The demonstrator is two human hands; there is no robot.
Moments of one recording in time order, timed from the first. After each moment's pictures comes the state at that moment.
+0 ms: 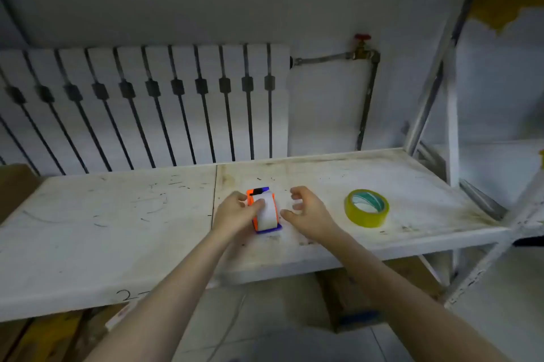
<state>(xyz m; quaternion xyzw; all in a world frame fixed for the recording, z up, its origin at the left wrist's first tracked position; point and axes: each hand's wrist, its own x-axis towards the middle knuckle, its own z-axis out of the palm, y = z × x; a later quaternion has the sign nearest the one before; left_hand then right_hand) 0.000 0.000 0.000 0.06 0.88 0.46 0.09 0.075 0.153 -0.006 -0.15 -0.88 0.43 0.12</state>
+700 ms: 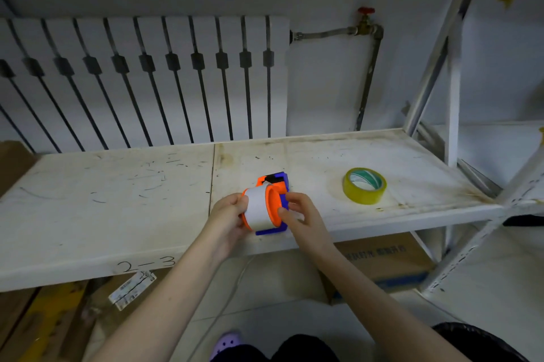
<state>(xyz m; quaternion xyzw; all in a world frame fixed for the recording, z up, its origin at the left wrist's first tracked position) 0.064 -0.026 0.004 -0.01 0.65 0.72 0.22 0.124 0.117 -0.045 -0.12 -0.79 0.57 0.17</state>
